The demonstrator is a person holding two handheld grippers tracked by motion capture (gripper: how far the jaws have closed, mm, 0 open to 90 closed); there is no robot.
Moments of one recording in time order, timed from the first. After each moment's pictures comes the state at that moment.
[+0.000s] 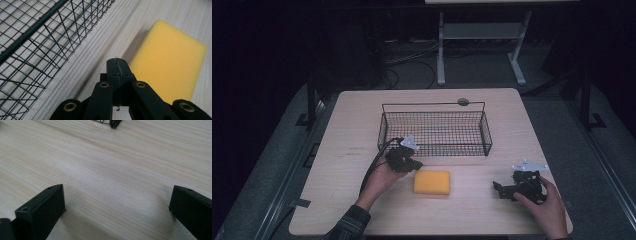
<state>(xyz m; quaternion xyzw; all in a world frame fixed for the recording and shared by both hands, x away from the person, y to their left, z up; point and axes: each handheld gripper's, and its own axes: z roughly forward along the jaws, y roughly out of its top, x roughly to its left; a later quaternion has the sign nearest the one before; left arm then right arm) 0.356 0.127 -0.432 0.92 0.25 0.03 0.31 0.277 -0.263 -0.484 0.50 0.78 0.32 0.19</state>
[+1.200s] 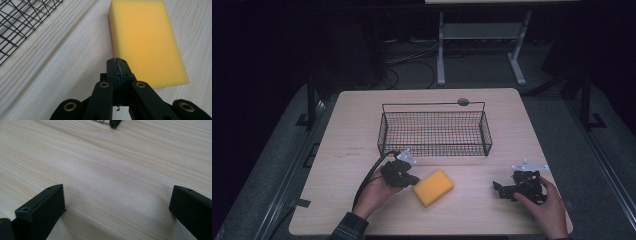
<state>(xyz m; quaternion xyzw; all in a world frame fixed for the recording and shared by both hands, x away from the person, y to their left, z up) 0.316 0.134 -0.434 0.92 0.26 0.00 0.30 0.277 -0.262 -0.484 0.50 0.78 0.32 0.19</state>
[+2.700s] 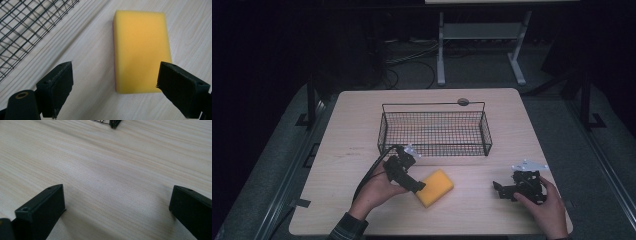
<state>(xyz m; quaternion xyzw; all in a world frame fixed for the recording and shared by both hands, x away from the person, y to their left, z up) 0.314 0.115 -0.403 0.92 0.30 0.02 0.25 0.277 -0.263 -0.484 0.50 0.78 0.32 0.19</state>
